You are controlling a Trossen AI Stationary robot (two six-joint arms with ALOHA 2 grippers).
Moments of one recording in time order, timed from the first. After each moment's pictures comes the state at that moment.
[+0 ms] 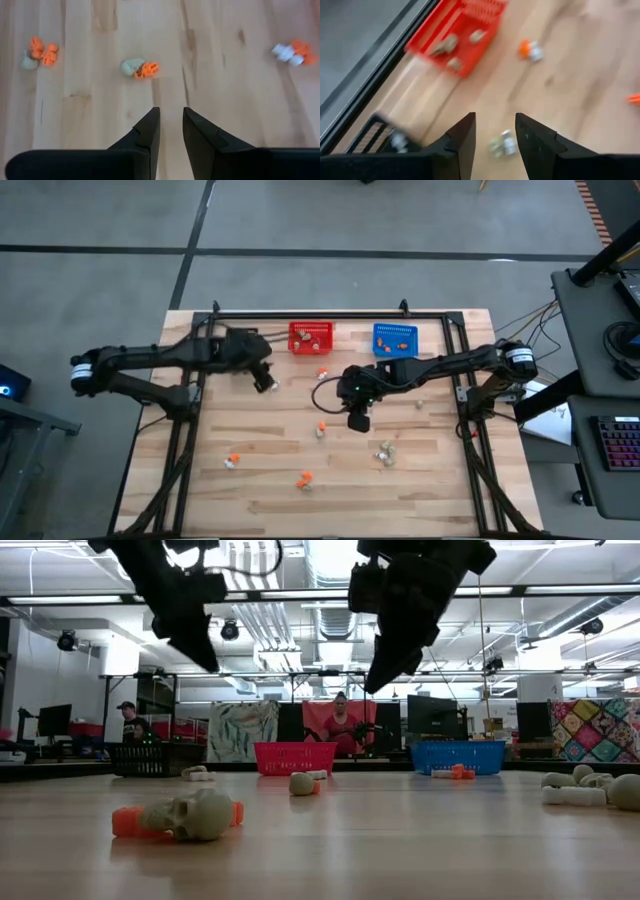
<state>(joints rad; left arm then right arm) 0.18 1.15 0.92 -0.69 -0.32 -0.21 0.00 1.64 1.17 -0.50 -0.11 0.15</state>
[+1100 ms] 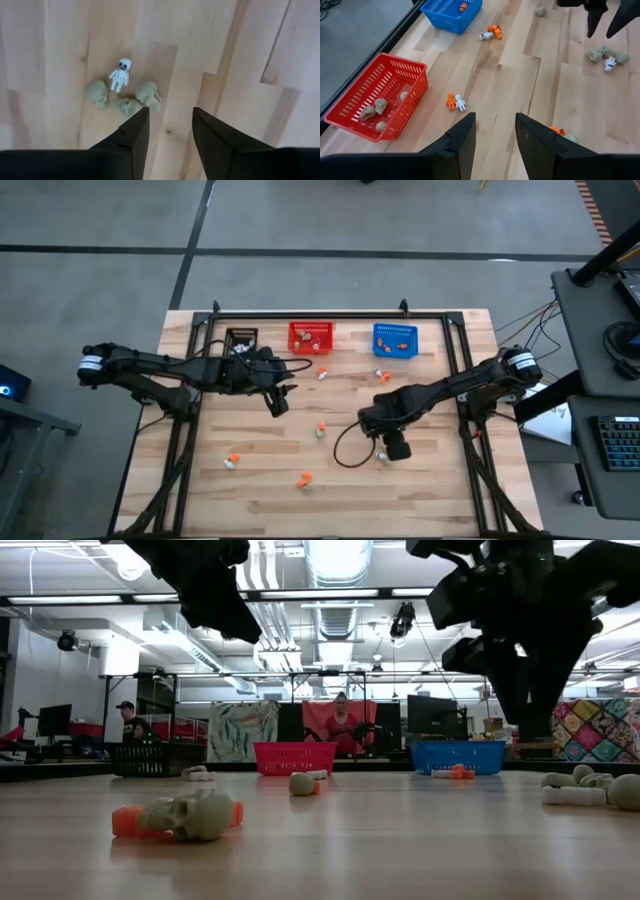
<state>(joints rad) -0.05 1.24 0.92 -0.38 -0.33 -0.22 0.23 1.64 1.14 -0.94 -0.11 0.06</state>
